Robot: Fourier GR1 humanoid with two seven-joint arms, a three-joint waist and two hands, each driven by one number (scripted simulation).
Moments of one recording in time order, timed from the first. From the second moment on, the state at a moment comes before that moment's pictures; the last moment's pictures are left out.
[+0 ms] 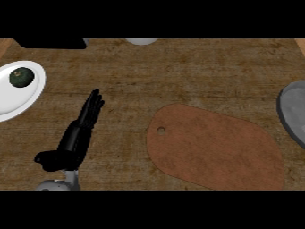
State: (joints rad) left arm -0.04 0.03 -0.14 -1.57 -0.01 0.02 -0.10; right arm -0.50 -0.55 -0.55 -0.72 0.79 -0.68 0.16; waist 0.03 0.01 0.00
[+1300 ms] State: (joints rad) left arm -0.03 0.04 -0.12 -1.59 -0.01 0.02 -0.09; right arm -0.53 -0.63 -0.88 -0.44 0.27 -0.24 -0.41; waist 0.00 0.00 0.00
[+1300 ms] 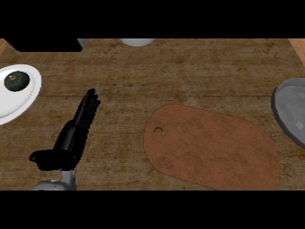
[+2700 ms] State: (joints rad) left arm -0.01 0.03 -0.10 -1.60 -0.02 0.00 -0.09; right arm 0.13 -0.34 -0.80 -1.31 0.01 0.11 -0.30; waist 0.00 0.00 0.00
